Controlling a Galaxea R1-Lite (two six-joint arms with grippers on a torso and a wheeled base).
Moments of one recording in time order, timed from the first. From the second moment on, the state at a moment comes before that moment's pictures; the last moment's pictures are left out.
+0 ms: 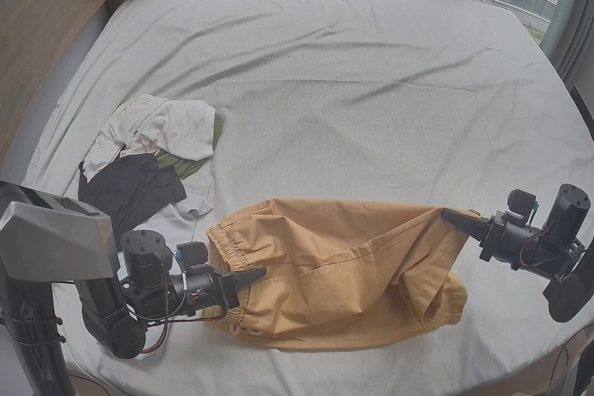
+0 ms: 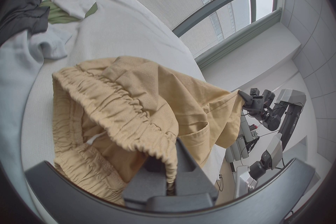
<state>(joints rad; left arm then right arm) -0.40 2.19 -0.35 -1.55 -0.51 -0.46 0.16 1.83 -0.23 -1.54 0.66 0.41</state>
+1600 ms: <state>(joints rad) -0.30 1.92 -0.42 -1.55 -0.52 -0.56 0.05 1.77 -0.30 -1.54 0.75 0.55</state>
